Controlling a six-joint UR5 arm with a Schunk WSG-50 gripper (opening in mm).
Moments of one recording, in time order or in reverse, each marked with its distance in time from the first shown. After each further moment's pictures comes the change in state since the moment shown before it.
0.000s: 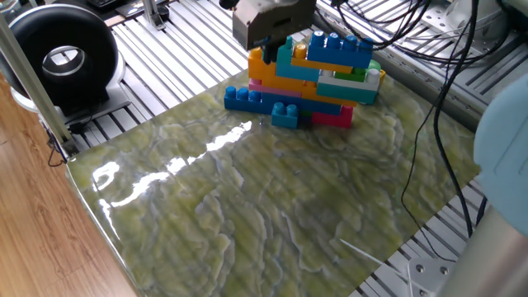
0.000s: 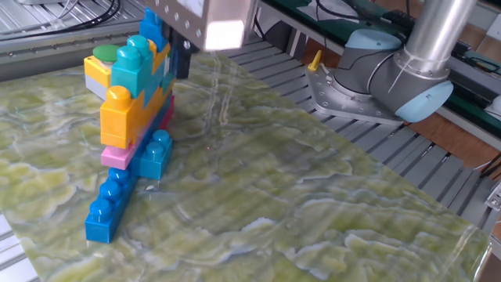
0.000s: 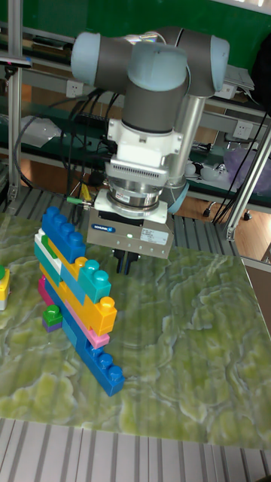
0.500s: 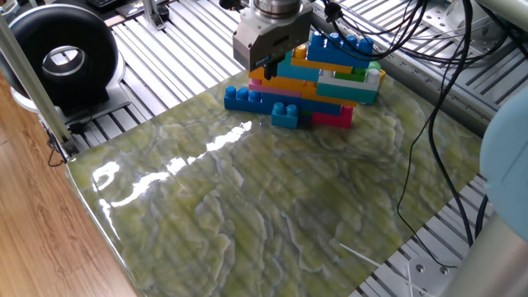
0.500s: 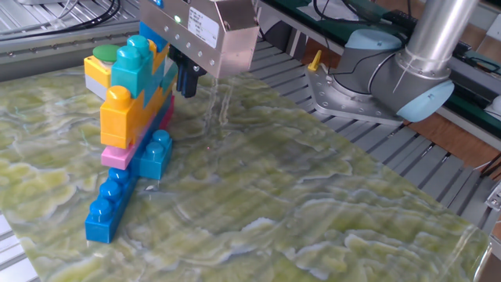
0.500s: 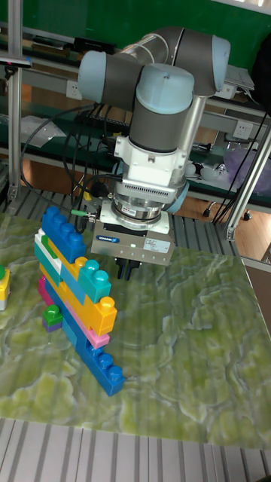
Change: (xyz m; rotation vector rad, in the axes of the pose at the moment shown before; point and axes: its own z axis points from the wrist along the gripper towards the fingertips) arm 0.011 0.002 0.014 0.022 0.022 -0.057
